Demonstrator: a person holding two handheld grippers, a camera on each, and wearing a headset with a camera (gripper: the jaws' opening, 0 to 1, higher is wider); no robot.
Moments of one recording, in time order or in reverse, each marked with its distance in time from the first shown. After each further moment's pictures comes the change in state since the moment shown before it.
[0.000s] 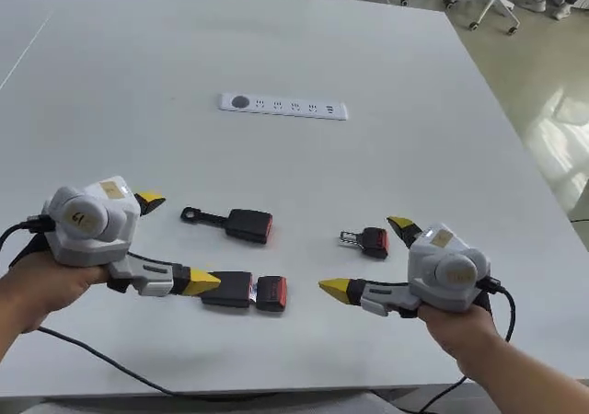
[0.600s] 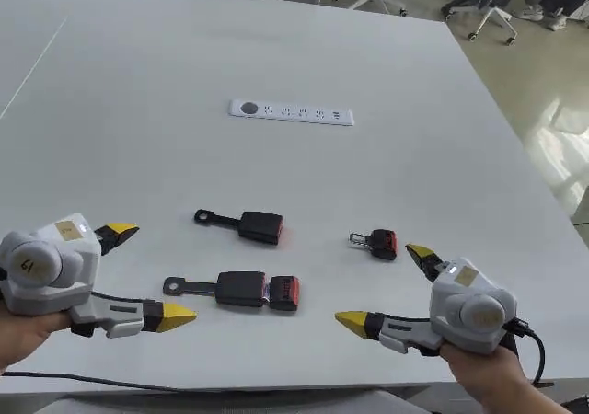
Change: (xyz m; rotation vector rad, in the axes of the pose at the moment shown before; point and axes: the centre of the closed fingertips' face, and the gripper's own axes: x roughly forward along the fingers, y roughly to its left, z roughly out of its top) left arm -0.050 -0.009 -0.033 -0.048 -0.030 0.034; right arm -0.031 0.024 -0.017 0.013 0.001 -0.031
